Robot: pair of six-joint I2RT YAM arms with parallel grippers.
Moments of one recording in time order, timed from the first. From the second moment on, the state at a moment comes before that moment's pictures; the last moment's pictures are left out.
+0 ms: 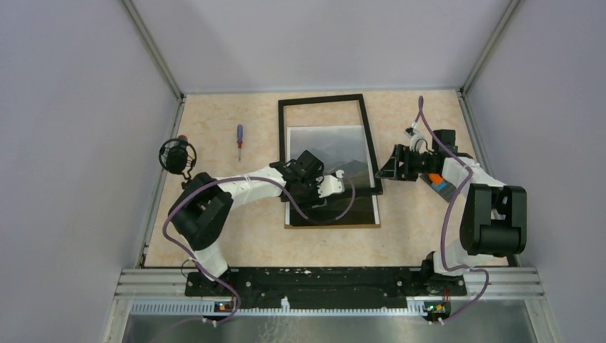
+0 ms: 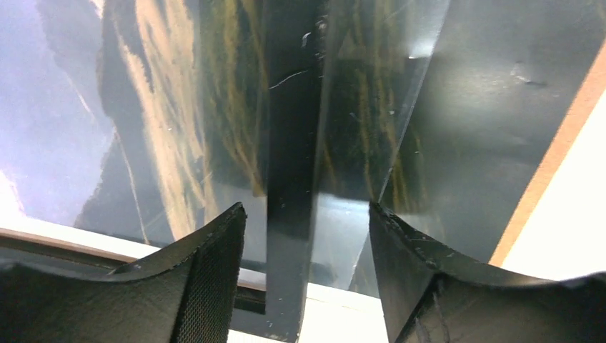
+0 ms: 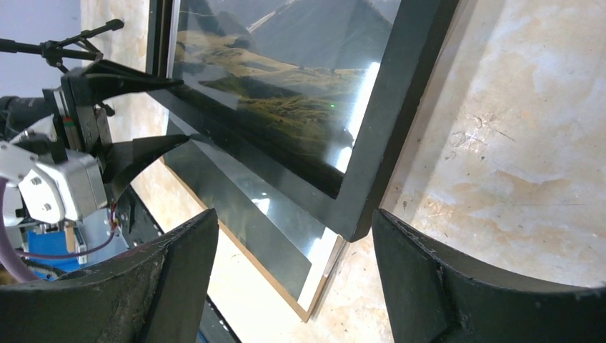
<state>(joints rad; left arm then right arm) -0.79 1.74 1.08 -0.45 0.12 0.64 -0.08 1.53 0.88 -0.37 -0.87 0.03</state>
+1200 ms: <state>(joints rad) -0.81 1.29 0.68 -0.45 0.23 0.97 0.42 1.61 0.91 -0.44 -0.88 -0.15</state>
